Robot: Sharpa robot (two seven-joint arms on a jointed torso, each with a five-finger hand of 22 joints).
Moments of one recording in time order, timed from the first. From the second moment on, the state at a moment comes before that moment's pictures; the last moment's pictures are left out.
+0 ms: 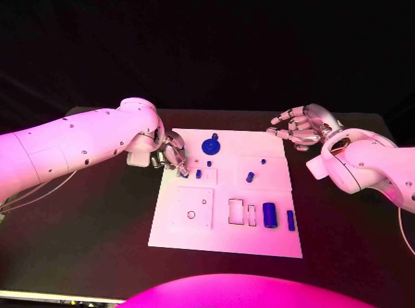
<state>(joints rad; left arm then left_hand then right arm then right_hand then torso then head) 1.30 -0.66 -0.05 1.27 -1.02 0.56 -0.49 1.08 -0.23 0.72 0.16 0.53 0.94 0.05 0.67 0.73 1.24 -0.02 1.08 0.75 1.47 -0.07 1.53 1.31 0.09 1.30 0.04 1.41 1.27 1.24 -0.90 -0.09 1.57 -0.78 -0.55 -0.05 1.41 -0.12 0.03 0.29 0.31 0.80 0.16 0.36 0.29 1.24 0.08 1.26 1.14 1.46 0.01 1.49 1.31 0.08 1.35 0.11 1.09 1.27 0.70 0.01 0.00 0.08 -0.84</state>
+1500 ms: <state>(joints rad) 1.31 -0.61 -0.06 1.21 -1.01 0.56 -0.51 1.07 -0.22 0.72 0.16 0.53 0.94 0.05 0.67 0.73 1.25 -0.02 1.08 0.76 1.47 -0.07 1.53 1.31 0.09 1.31 0.03 1.41 1.27 1.24 -0.90 -0.09 1.57 -0.78 -0.55 -0.05 1.41 -0.12 0.03 0.29 0.31 0.80 0.16 0.36 0.29 1.24 0.08 1.26 1.14 1.46 0.01 1.49 1.31 0.08 1.35 0.11 1.09 1.27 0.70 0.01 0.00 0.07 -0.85</state>
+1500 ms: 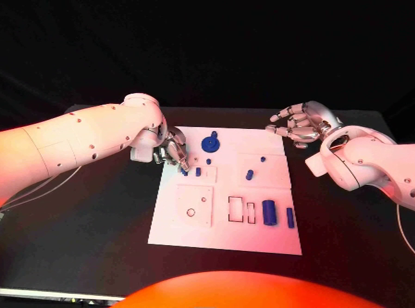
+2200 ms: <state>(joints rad) 1.31 -0.64 -0.07 1.25 -1.02 0.51 -0.51 1.07 -0.22 0.73 0.15 0.54 0.94 0.05 0.67 0.73 1.25 -0.02 1.08 0.76 1.47 -0.07 1.53 1.31 0.09 1.31 0.03 1.41 1.27 1.24 -0.90 -0.09 1.57 -0.78 -0.55 -0.05 1.41 -0.12 0.03 0.29 0.31 0.80 0.16 0.36 0.29 1.24 0.08 1.26 1.14 1.46 0.01 1.49 1.31 0.08 1.35 0.11 1.09 1.27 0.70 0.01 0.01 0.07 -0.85</state>
